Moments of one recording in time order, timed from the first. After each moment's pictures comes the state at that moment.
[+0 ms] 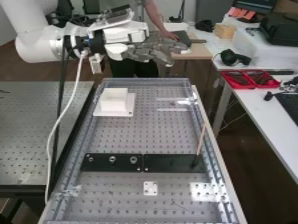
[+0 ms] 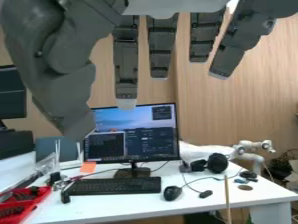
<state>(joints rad) 1.66 -1.68 -1.92 -2.56 -1.38 -0.76</state>
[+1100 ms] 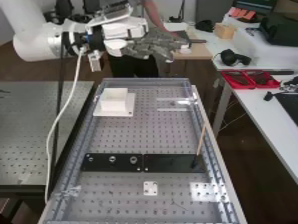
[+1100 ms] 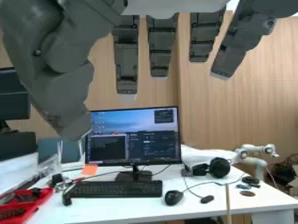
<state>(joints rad) 1.65 -1.67 -1.91 -2.57 -1.40 -0.77</state>
